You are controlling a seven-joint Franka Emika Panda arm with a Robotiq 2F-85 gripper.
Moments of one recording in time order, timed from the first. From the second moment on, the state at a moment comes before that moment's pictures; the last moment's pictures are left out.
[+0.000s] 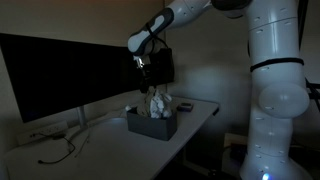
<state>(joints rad) -0.10 0.16 -0.11 -1.87 -0.07 1.84 0.16</state>
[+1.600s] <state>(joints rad) 0.13 0.18 0.06 -1.26 -0.03 1.40 0.43</state>
